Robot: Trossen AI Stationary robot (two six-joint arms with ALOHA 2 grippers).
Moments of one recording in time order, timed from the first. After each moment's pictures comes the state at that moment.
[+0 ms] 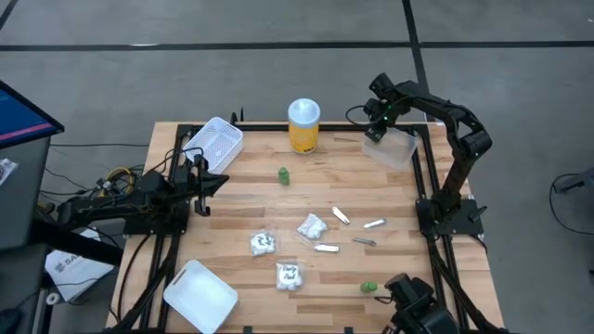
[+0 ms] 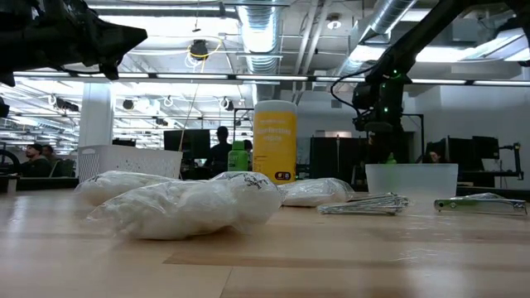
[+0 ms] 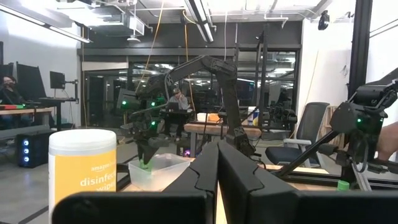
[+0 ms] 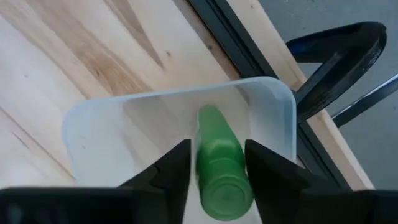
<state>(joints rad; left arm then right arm) 0.18 0.16 0.01 0.44 -0.03 -0.04 -1.04 1.80 1.33 -0.93 0.00 -0.40</state>
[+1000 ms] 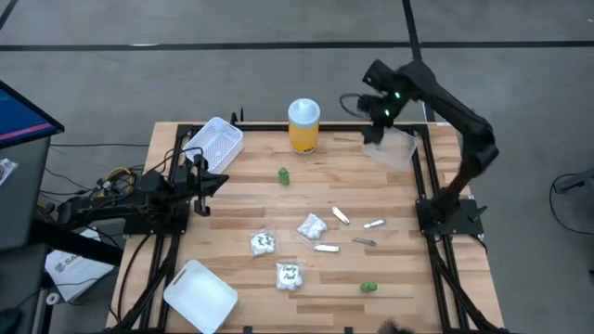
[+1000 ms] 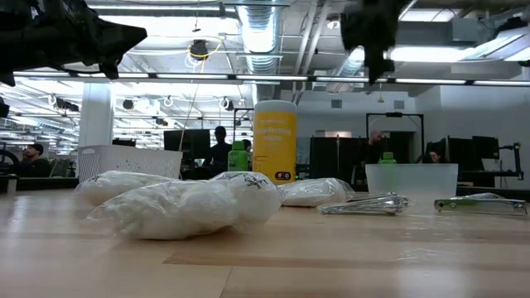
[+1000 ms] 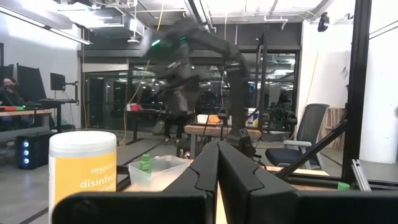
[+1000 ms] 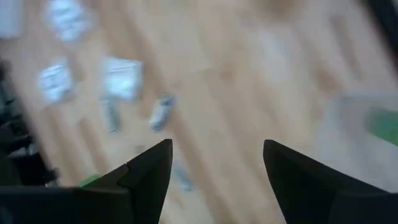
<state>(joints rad) 0.17 0.16 0.01 0.44 -0.03 -0.04 -0.72 1.63 1.80 -1.57 -0.35 -0.20</state>
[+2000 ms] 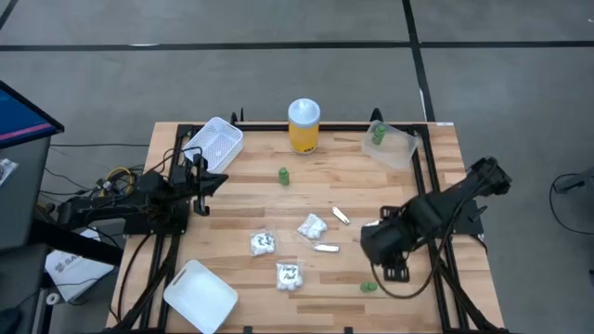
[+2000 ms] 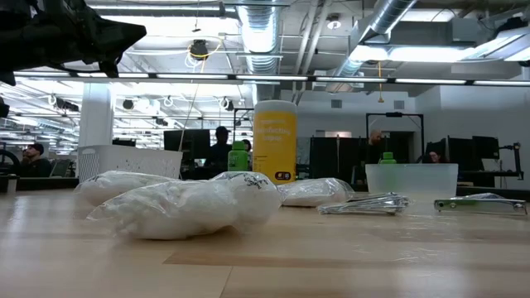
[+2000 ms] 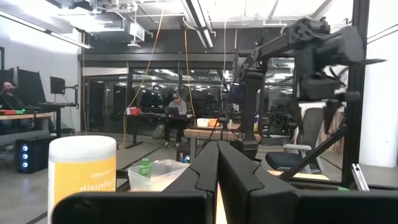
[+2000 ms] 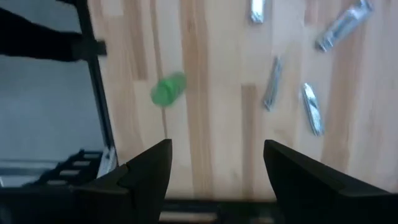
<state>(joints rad) 0.17 0.16 0.01 0.46 -0.03 -0.04 0.56 1.61 1.71 -1.53 -0.04 0.61</state>
